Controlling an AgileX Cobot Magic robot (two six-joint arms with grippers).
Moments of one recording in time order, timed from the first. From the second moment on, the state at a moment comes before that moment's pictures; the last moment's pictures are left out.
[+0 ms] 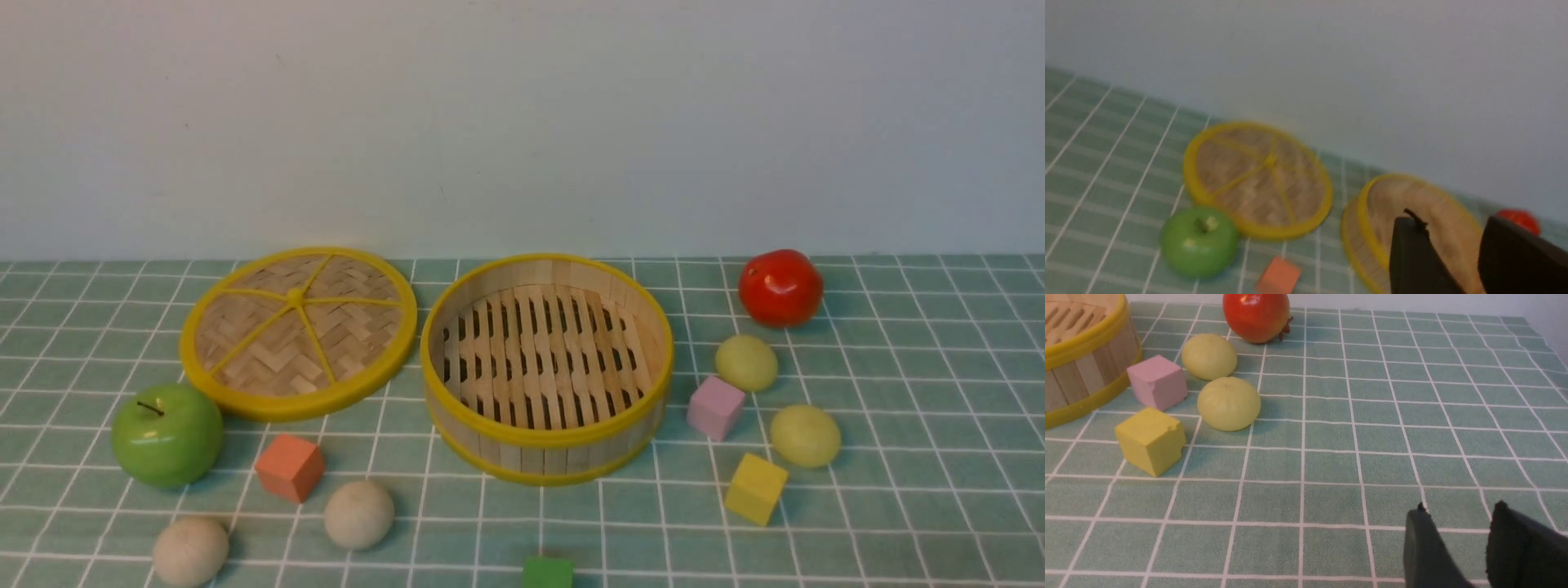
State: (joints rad) right arm -0.06 -0.01 0.02 -0.02 0.37 0.02; left arm -0.16 0.59 -0.78 0.03 0.62 -0.51
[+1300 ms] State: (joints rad) right arm -0.06 -0.01 0.02 -0.02 0.37 0.02; left arm -0.16 1.46 -0.80 0.07 0.64 -0.51
